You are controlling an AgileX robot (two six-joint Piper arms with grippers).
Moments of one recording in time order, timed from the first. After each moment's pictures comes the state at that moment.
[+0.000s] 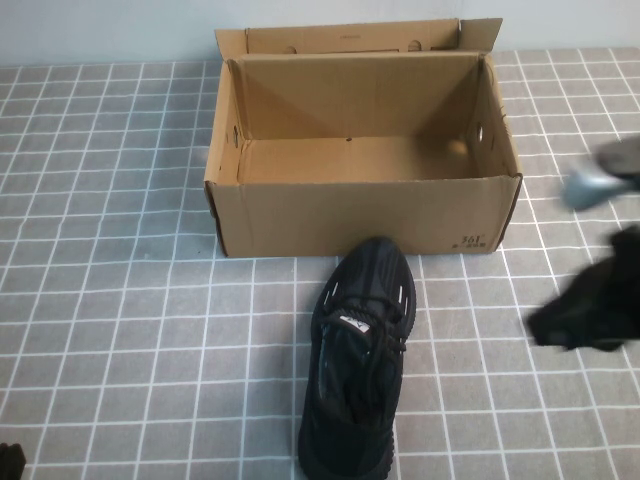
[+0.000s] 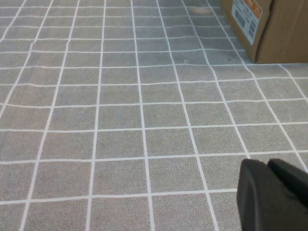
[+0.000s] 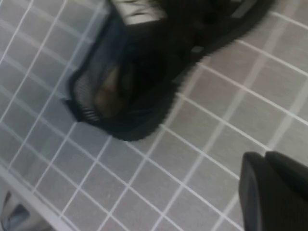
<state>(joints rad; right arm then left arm) 0.34 1.22 -0.97 0.54 1.01 -0.36 -0.09 -0.01 0.03 -0.11 0.39 0.13</state>
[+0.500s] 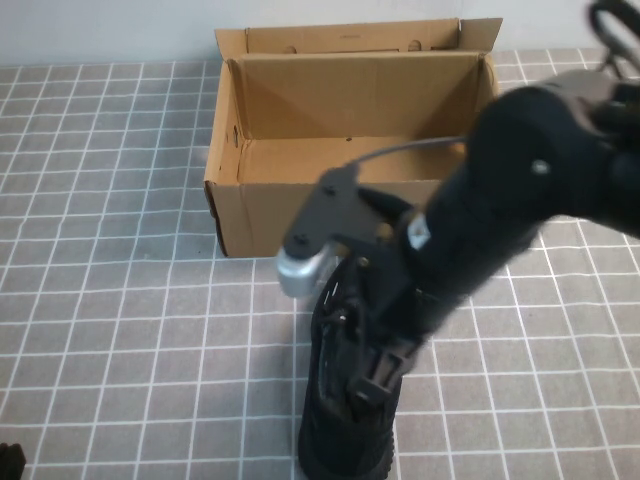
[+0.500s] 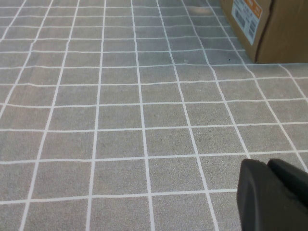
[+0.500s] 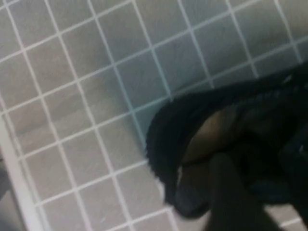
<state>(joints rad) 0.80 1.62 -1.40 0.30 1.06 -0.45 -0.09 -0.01 0.03 -0.11 0.39 0.13</state>
